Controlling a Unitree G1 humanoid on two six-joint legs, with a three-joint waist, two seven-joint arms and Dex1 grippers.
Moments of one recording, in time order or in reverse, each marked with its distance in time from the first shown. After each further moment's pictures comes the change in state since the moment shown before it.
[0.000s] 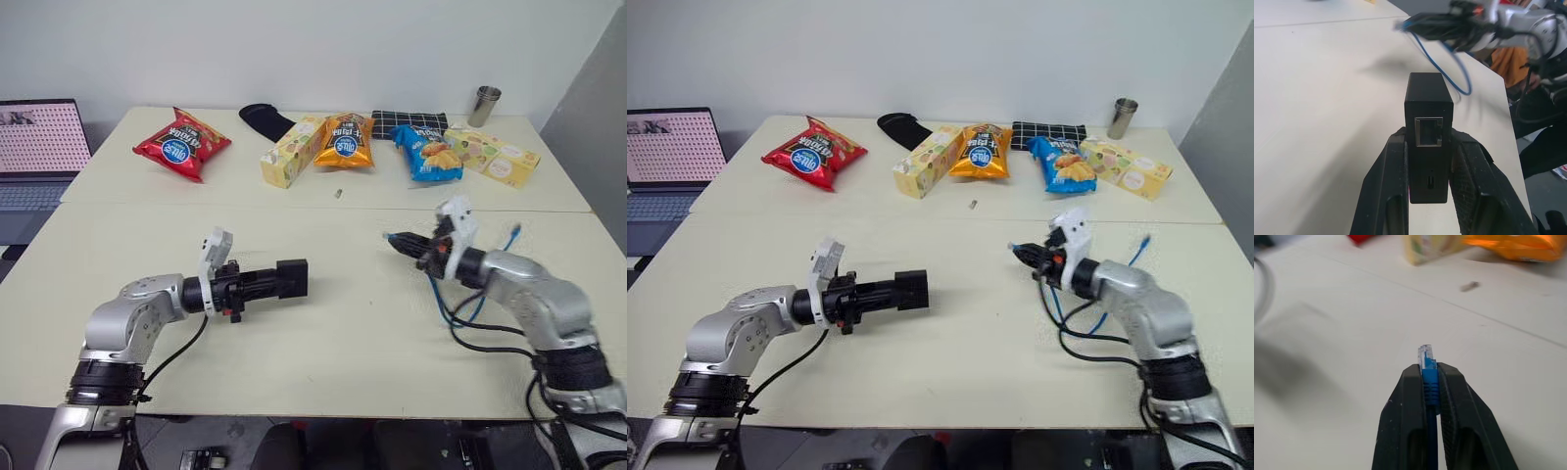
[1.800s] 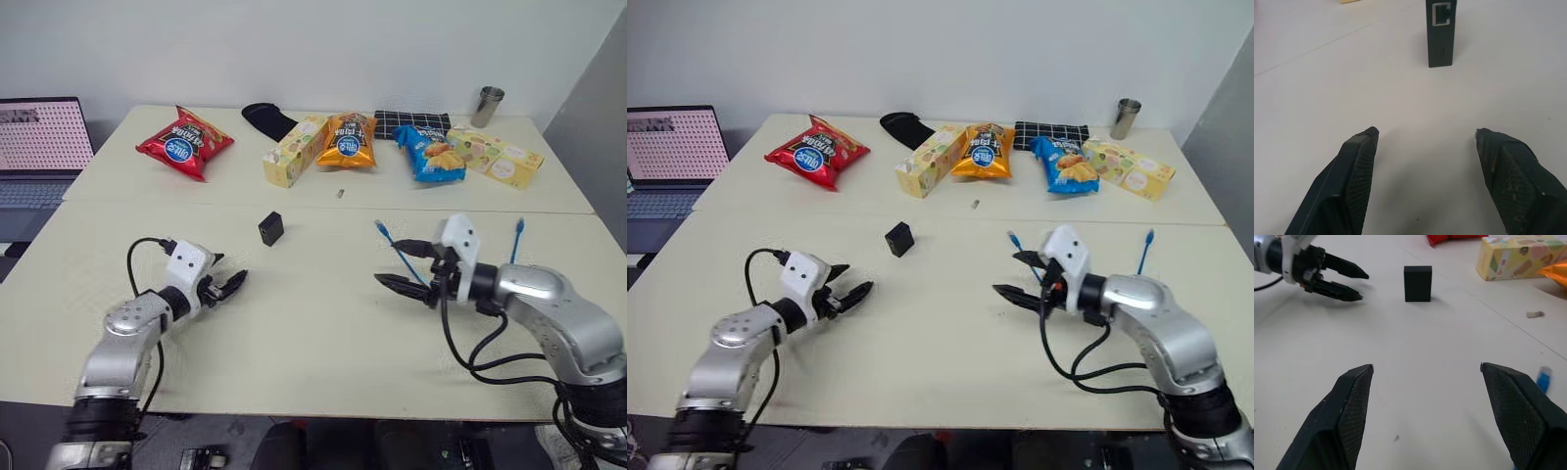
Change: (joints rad) left arm 0.189 0.049 0.069 -0.026 0.396 -0.321 0.468; right arm 0.244 -0.222 -0.138 -0.463 0.171 0.124 0.345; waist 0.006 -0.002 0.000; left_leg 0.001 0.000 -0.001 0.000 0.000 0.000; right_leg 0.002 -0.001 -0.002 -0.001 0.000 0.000
